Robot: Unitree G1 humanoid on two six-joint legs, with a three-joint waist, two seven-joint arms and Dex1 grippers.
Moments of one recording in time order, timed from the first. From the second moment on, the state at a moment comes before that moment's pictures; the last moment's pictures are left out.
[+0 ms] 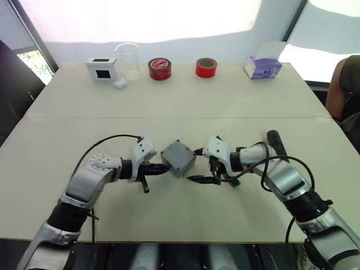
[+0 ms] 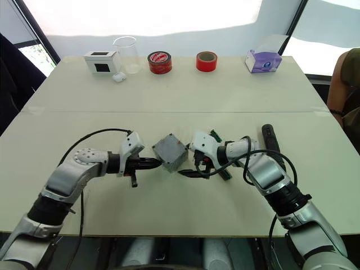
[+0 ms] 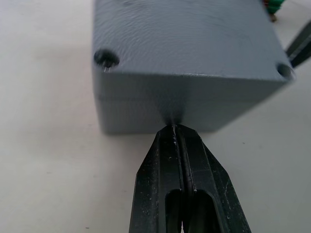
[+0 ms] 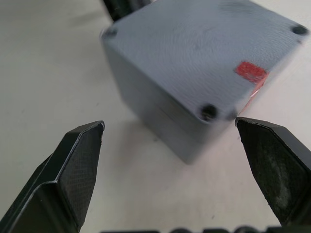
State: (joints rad) left arm -0.41 0.58 -0.20 -0.12 -0.30 0.70 -0.94; right arm -0.51 -0.67 0.39 -0.14 0.25 0.51 1.01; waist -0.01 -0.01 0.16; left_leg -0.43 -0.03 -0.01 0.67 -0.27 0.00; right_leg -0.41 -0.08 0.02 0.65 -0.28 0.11
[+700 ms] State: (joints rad) left arm -0.52 0.71 -0.06 -0.06 -0.39 0.72 -1.03; right arm -0.45 -0.71 0.14 -0.34 0.33 0.68 0.92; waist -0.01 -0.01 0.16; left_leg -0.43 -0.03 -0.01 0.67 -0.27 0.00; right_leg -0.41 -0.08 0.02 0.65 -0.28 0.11
